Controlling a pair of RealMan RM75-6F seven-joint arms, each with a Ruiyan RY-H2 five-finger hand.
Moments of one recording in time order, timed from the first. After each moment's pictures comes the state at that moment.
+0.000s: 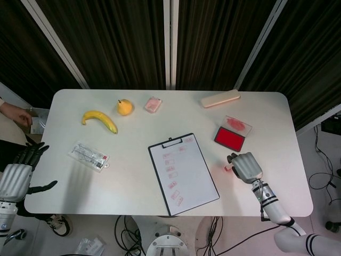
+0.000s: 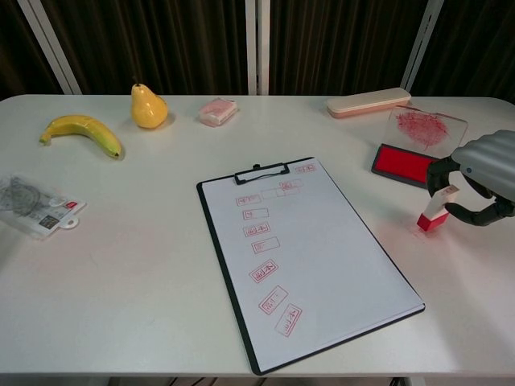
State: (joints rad) left arm -0.11 -1.12 0.00 -1.51 1.58 1.50 -0.13; right arm 0.44 -1.51 0.03 -1.31 -1.47 1.12 -0.33
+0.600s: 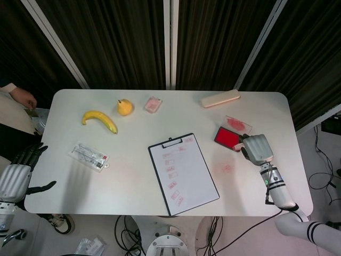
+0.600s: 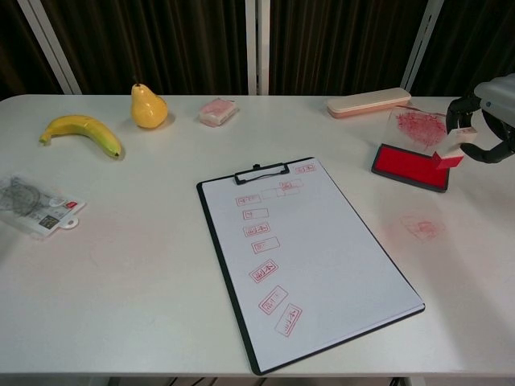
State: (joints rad) left arm -0.11 -1.12 0.00 -1.49 1.58 1.50 -0.15; right arm 0.51 -1.50 0.15 -1.23 -1.36 1.07 -0.29
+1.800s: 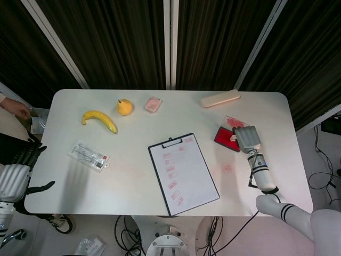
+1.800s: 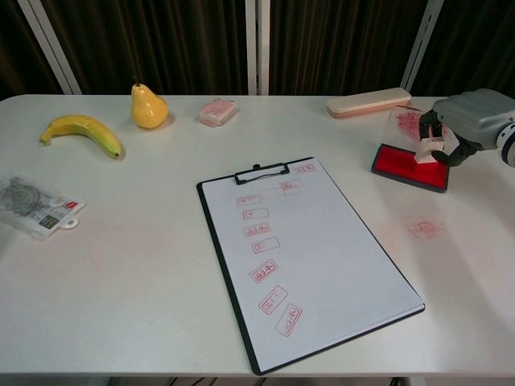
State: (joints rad) left arm -0.11 -1.12 0.00 -1.47 1.57 1.49 -0.17; right arm 0.64 -1.72 0.19 -0.92 -1.18 0.91 -0.37
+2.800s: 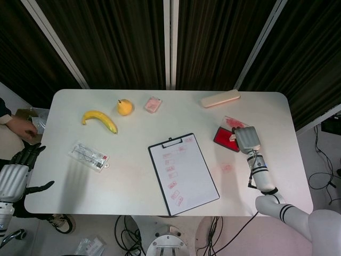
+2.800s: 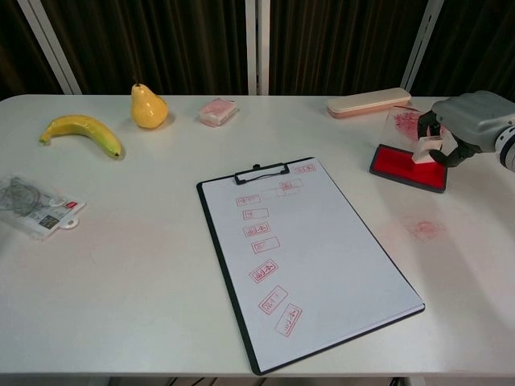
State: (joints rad) left arm -0.11 -1.12 0.00 -1.47 1.57 1.49 -0.17; right arm 0.64 -1.72 0.20 -0.91 -1.20 0.95 -0.33
